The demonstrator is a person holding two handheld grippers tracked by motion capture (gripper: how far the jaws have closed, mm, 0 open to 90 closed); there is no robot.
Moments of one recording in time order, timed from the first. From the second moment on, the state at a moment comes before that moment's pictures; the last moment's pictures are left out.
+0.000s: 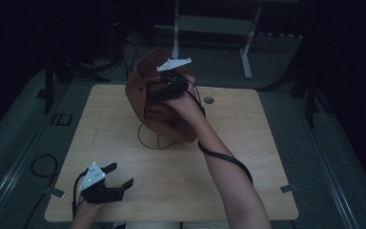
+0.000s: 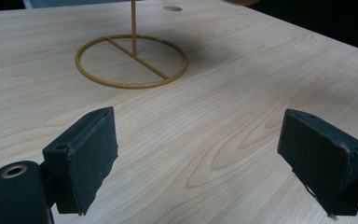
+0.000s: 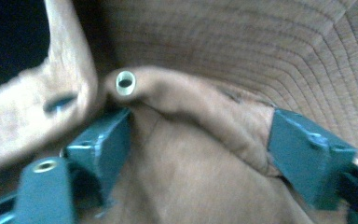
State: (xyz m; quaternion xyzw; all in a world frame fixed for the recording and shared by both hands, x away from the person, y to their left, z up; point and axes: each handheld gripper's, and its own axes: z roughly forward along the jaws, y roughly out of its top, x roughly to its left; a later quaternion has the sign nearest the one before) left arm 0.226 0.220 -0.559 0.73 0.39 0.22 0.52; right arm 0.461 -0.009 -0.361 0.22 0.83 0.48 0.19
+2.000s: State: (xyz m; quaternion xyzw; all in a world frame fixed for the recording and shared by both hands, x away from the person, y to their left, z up) left arm 0.228 0.217 -0.569 0.72 0.40 0.23 0.52; right arm 0.385 -0.163 -0.433 0.22 0.82 0.51 0.13
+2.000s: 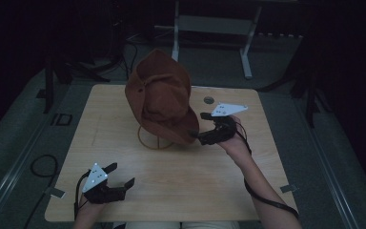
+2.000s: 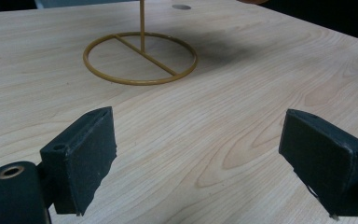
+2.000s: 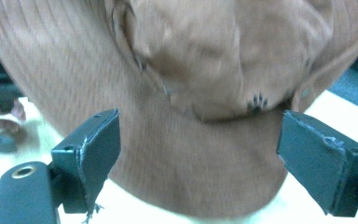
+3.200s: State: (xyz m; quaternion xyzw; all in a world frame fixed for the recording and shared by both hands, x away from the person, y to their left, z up) left arm 0.231 0.214 -0.572 0.73 0.40 0.22 0.50; right arm 0.310 -0.251 -0.550 0.24 0.83 0.48 0.13
